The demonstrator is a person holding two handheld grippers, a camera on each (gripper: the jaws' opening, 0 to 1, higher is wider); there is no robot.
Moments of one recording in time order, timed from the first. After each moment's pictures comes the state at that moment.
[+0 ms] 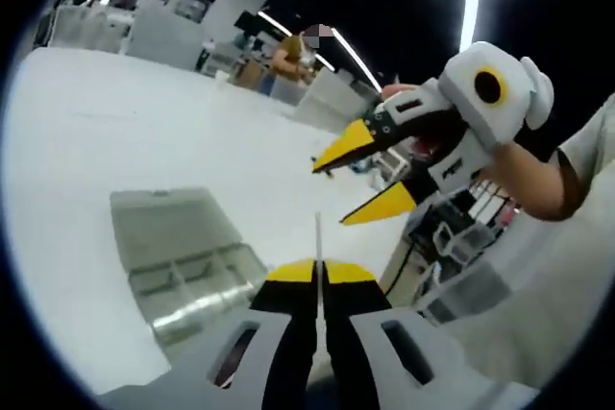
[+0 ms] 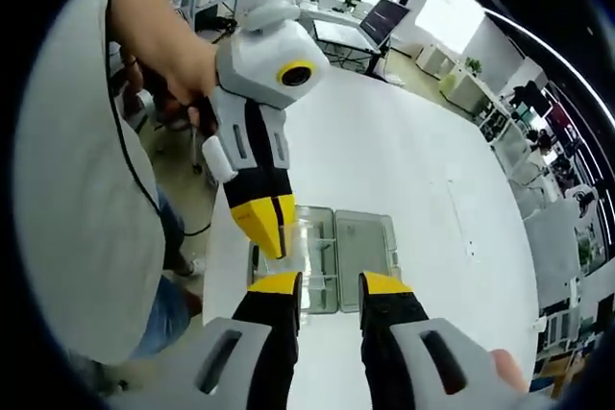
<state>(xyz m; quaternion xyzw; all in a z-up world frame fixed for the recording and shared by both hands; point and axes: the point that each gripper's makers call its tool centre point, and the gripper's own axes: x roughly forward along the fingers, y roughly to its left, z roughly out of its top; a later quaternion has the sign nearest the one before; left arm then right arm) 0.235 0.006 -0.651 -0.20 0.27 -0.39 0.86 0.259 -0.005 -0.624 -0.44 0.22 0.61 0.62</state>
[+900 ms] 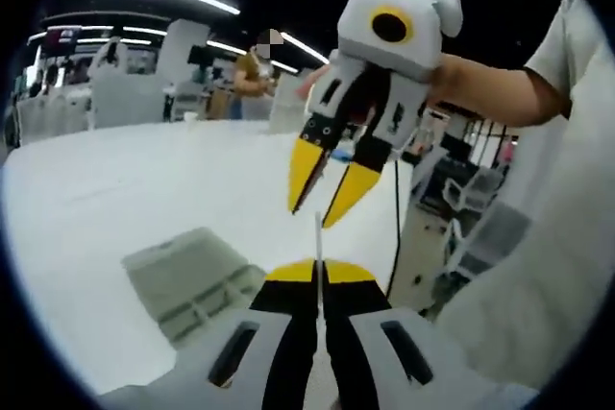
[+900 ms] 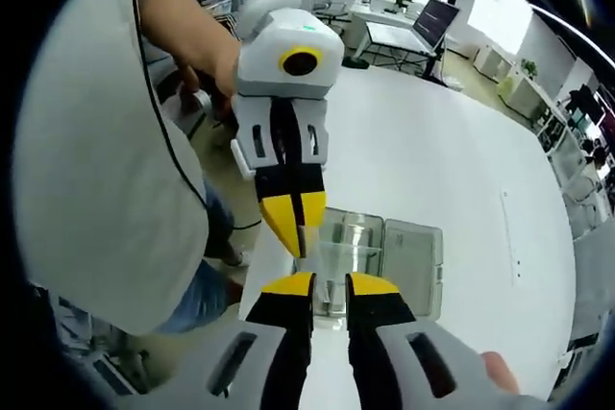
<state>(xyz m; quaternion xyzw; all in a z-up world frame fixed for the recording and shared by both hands) 0.221 0.004 -0.637 -0.05 0.20 -0.44 0.87 0.232 0.001 -0.628 -0.43 0.25 0.70 0.50</state>
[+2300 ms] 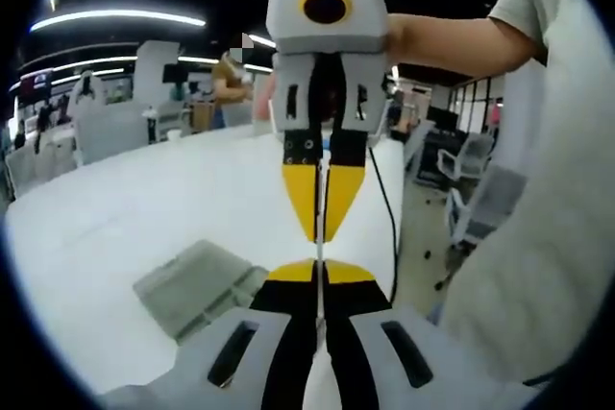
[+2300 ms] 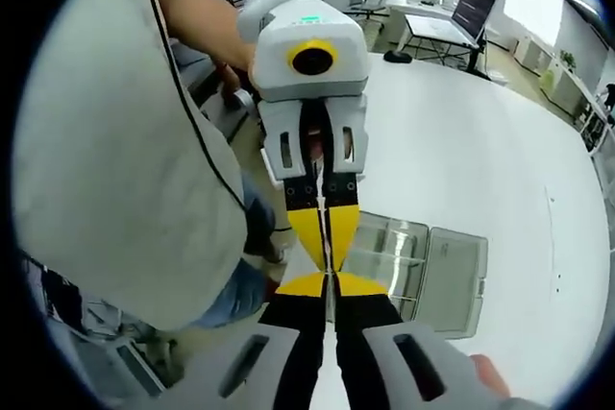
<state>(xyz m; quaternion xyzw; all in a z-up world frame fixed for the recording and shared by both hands) 0.211 0.002 -0.641 0.02 0.17 -0.47 0.87 0.205 0.007 -0.639 -0.40 0.30 0.75 0.43</state>
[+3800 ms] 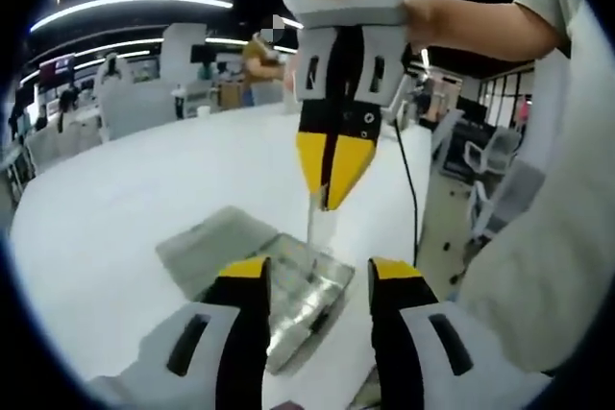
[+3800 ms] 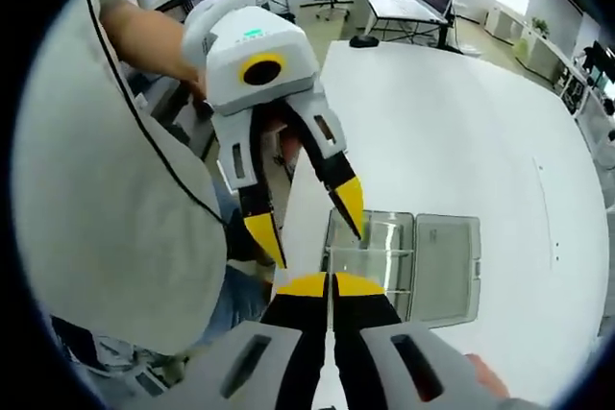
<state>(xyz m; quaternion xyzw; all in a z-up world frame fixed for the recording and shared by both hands) 0.215 0.034 -0.665 0.02 0.22 -0.40 0.89 0.219 0.022 -0.650 -0.40 0.35 0.70 0.48</state>
